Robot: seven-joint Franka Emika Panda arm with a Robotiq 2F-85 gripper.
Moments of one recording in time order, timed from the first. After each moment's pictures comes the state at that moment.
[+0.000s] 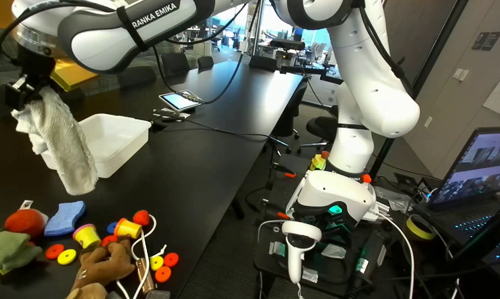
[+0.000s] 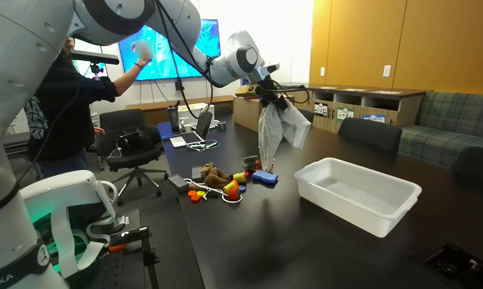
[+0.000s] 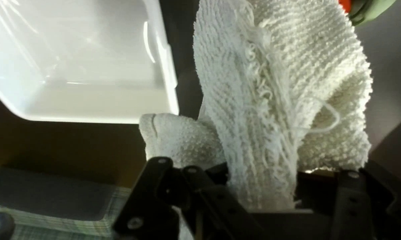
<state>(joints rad) 0.46 0.64 -0.07 -1.38 -0.33 2.49 0.47</state>
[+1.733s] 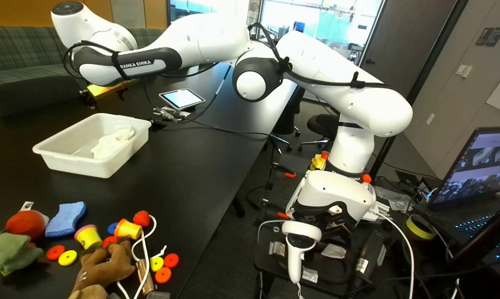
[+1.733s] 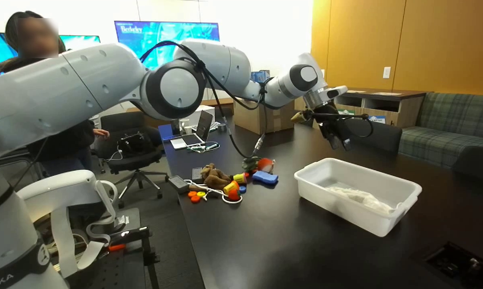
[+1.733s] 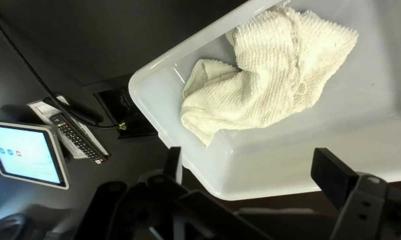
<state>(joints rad) 0.23 1.20 -0.18 -0.58 -0.33 1.95 0.61</state>
